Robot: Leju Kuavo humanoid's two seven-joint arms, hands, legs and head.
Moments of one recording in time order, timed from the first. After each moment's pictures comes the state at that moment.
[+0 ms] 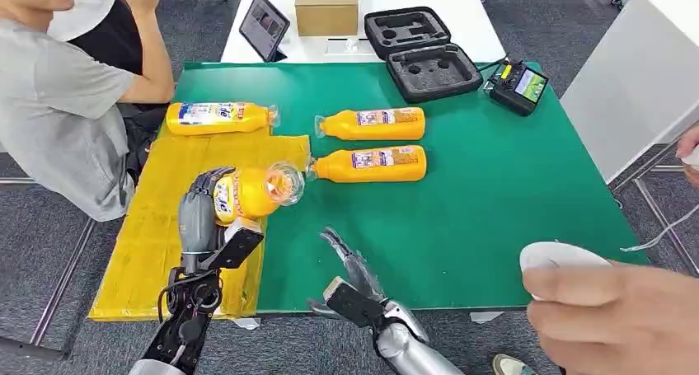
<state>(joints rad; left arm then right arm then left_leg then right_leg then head) -0.30 -0.23 0.06 -1.02 -0.73 0.70 -0.70 -0.31 0.17 0.44 -0.67 0.27 -0.37 -0.70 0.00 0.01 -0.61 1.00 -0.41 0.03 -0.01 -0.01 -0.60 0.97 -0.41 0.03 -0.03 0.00</state>
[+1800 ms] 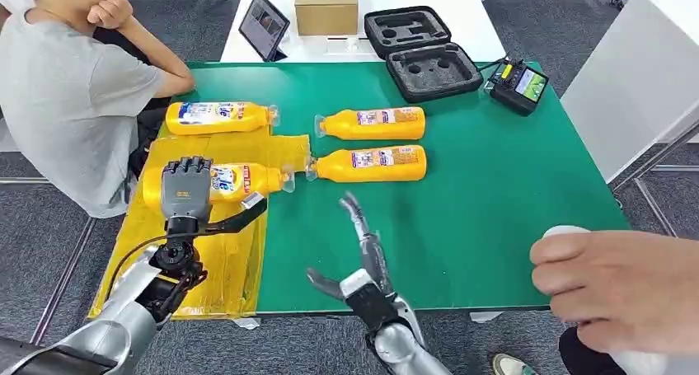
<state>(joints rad) -0.61 -0.01 -0.25 -0.59 -1.54 0.70 0.23 -0.15 0.14 0.44 -1.18 0.18 -0.56 -0.70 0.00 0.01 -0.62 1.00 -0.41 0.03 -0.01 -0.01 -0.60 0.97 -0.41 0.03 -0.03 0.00</state>
